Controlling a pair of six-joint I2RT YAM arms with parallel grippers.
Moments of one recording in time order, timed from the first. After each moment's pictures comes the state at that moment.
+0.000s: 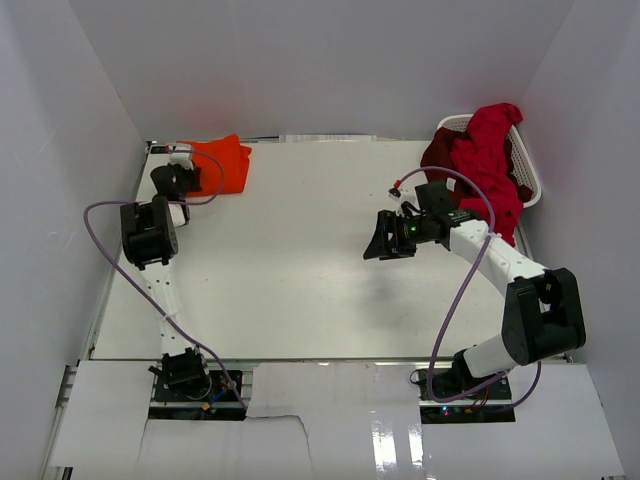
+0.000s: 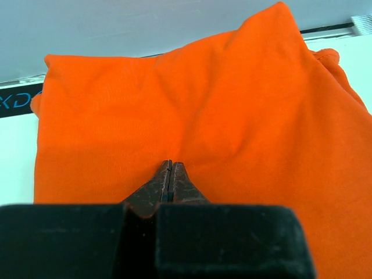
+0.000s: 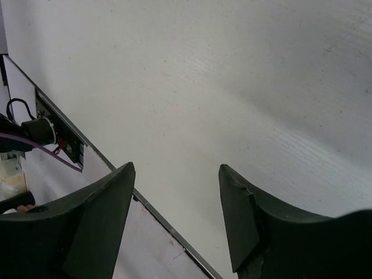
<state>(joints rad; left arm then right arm) 0.22 2.46 1.52 0.82 0.39 0.11 0.33 1.46 0.99 -0.50 -0.65 0.26</state>
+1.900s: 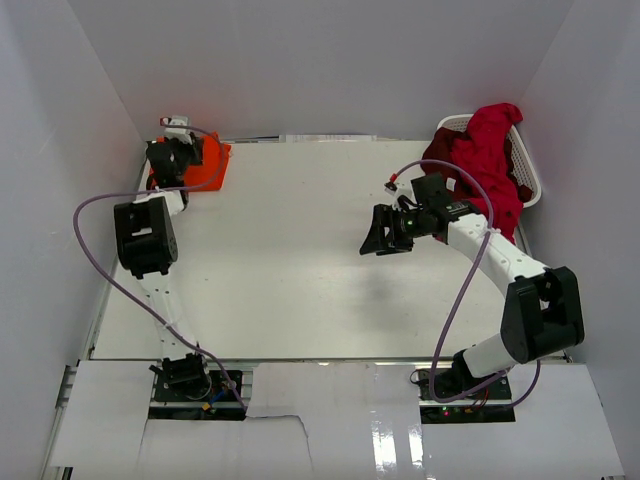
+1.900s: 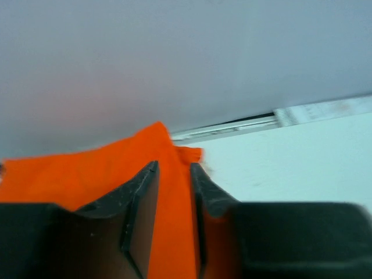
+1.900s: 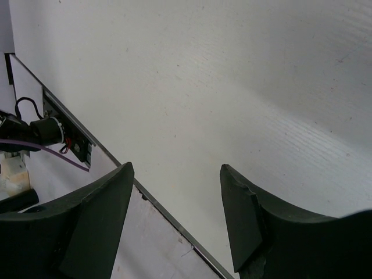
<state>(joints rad) 0.19 2.26 1.52 0.77 0.40 0.04 0.35 1.48 1.07 -0.56 -0.64 0.28</state>
